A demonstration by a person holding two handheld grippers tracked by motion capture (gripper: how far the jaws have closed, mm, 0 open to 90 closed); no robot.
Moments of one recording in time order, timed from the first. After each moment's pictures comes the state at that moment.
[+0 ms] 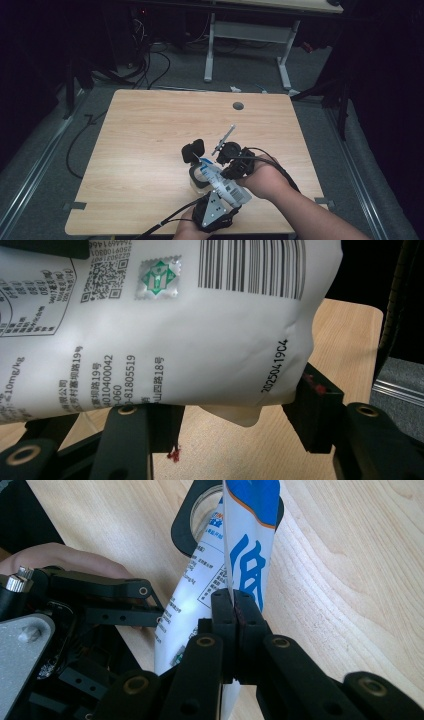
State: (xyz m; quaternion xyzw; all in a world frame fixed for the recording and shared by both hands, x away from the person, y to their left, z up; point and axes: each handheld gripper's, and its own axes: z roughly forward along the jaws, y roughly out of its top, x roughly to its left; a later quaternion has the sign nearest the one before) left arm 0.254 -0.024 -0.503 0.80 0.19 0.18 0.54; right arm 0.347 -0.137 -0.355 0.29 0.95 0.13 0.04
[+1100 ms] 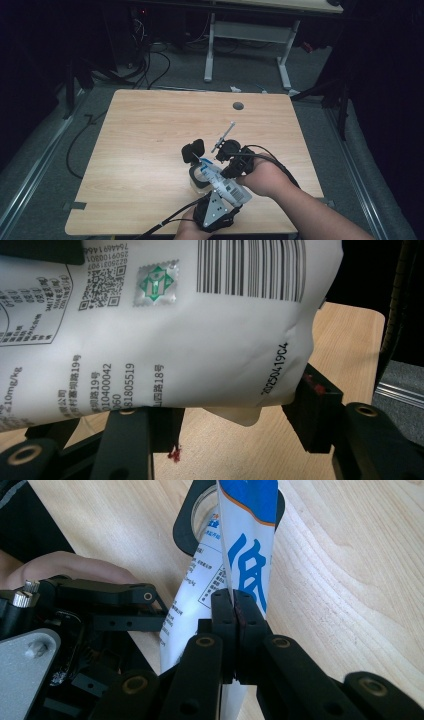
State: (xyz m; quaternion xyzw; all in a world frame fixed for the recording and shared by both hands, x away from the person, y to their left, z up) left arm 0.253 -0.027 -0.500 0.79 0.20 0.18 0.55; right arm 0.351 -0.135 -0.352 0.31 0.94 0.12 0.02
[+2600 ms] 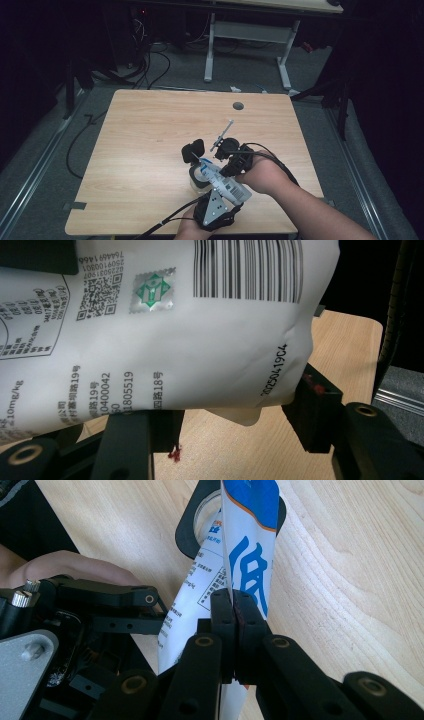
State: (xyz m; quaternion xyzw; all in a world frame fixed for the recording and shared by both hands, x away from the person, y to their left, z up) left arm 0.255 -0.028 -0.496 0.79 0.20 0.17 0.55; right arm 0.355 -0.133 -0.349 0.30 0.95 0.12 0.02
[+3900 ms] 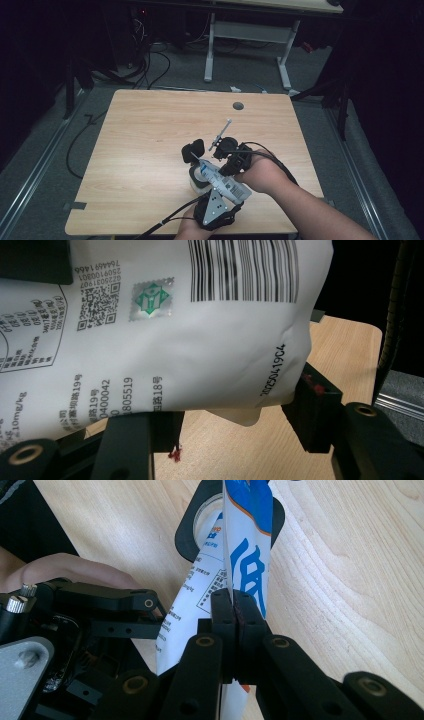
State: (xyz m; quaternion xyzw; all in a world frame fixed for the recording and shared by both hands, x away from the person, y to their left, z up) left arm 0.256 -0.028 -0.493 0.78 0.20 0.18 0.56; right arm 0.356 -0.130 -0.347 0.29 0.95 0.12 0.02
